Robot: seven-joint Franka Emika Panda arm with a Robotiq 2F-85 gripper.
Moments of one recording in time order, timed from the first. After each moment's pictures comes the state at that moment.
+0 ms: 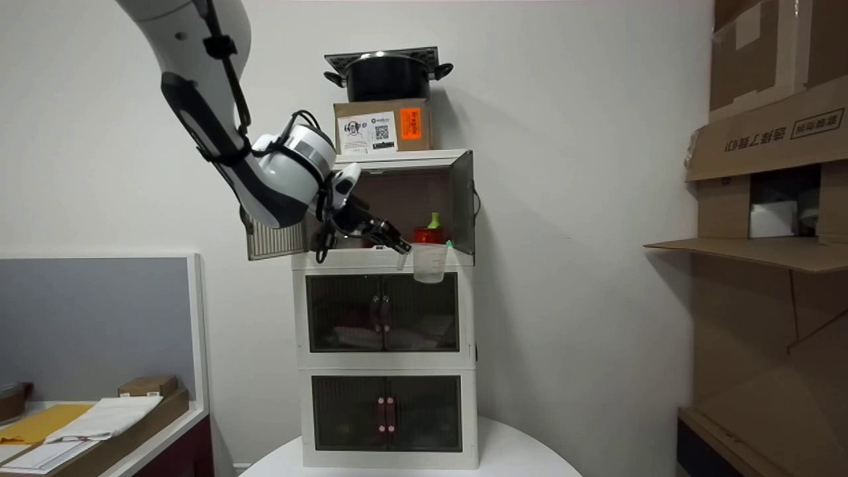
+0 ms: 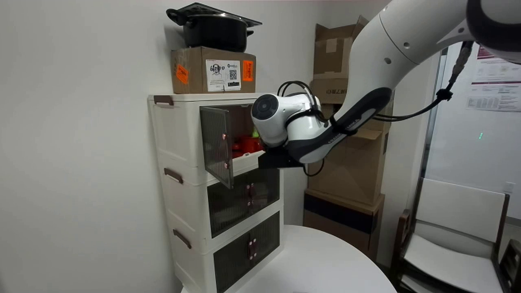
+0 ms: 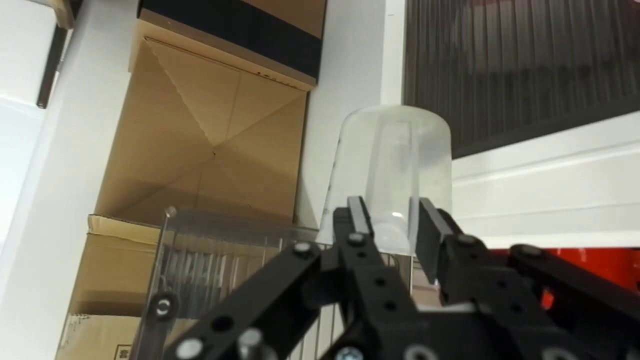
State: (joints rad) arm -0.07 0.20 0.18 -1.95 -1.35 2.41 1.71
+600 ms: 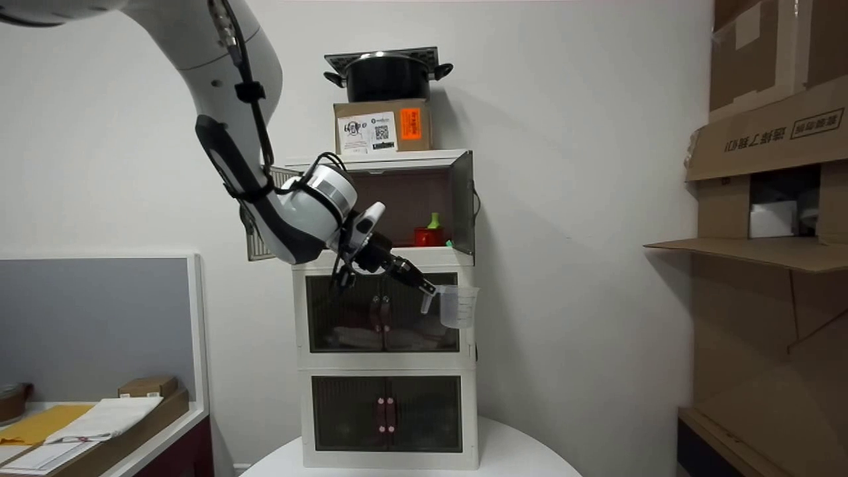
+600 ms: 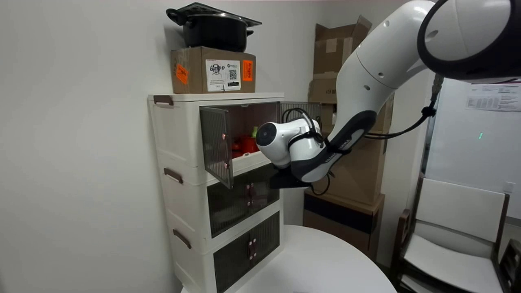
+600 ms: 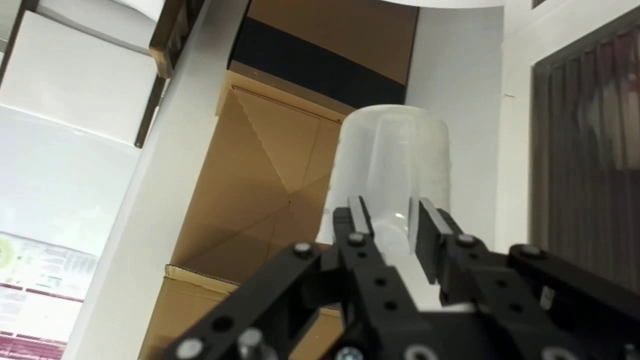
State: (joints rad) arm -0.01 0.34 0.05 -1.93 -1.32 2.31 1.75
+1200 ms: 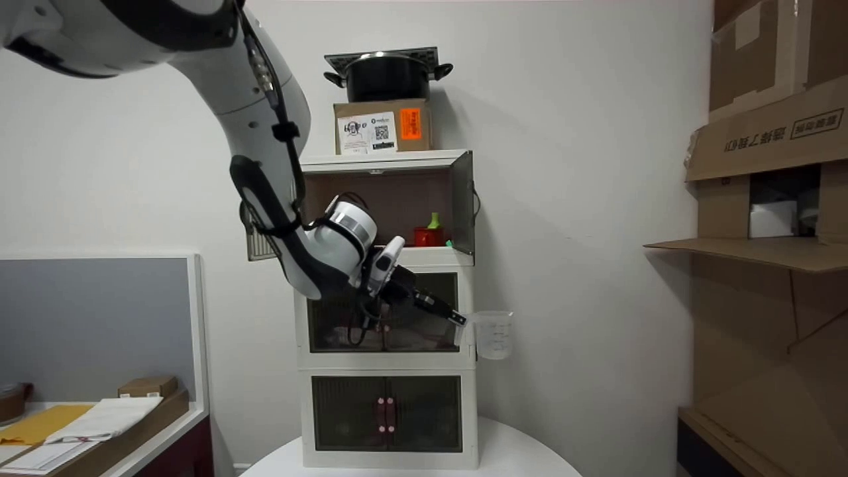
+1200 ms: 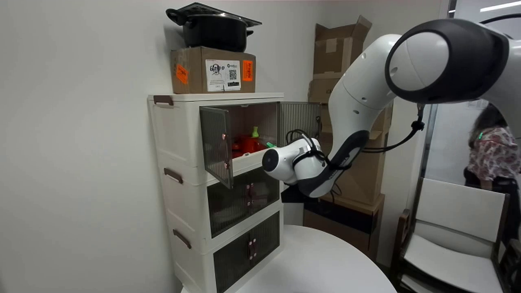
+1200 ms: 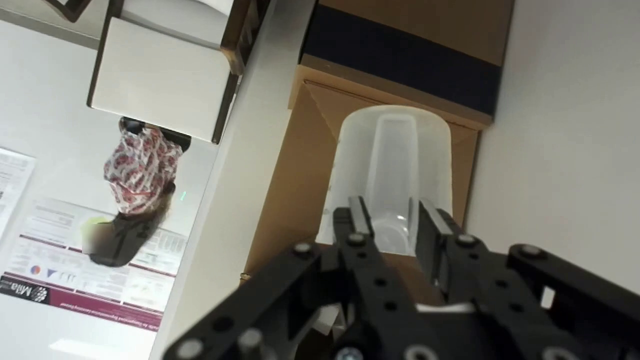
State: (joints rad) arm 0.01 0.49 -0.02 -1.87 -1.43 2.19 1.94
